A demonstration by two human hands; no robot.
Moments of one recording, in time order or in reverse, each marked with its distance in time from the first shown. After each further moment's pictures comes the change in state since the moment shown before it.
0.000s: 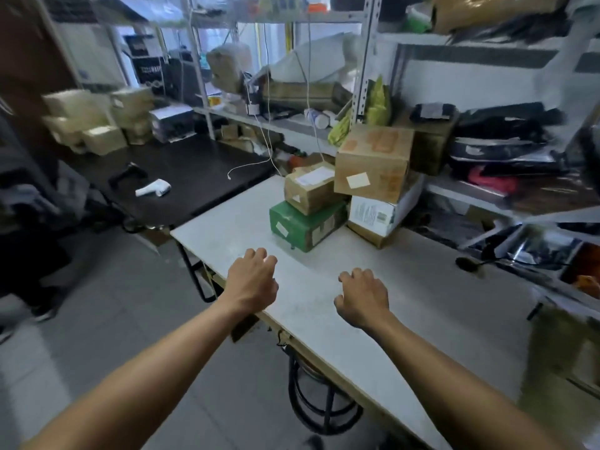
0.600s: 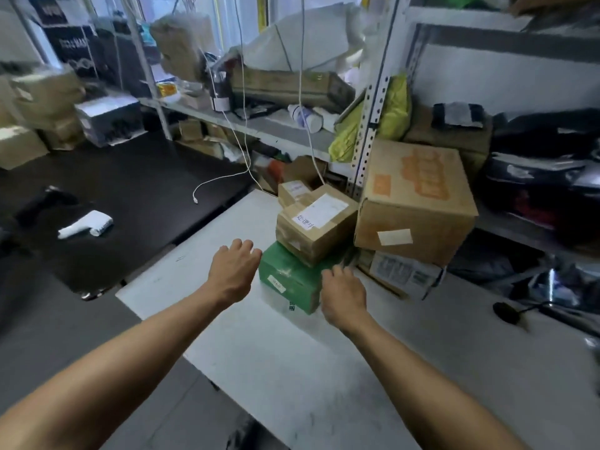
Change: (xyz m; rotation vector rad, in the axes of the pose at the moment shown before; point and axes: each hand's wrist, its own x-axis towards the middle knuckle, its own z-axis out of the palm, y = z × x) left_hand 0.290 -0.119 0.035 0.139 -0.005 0.151; right_hand 0.270 -0.053 -0.002 0.018 -0.009 0.101
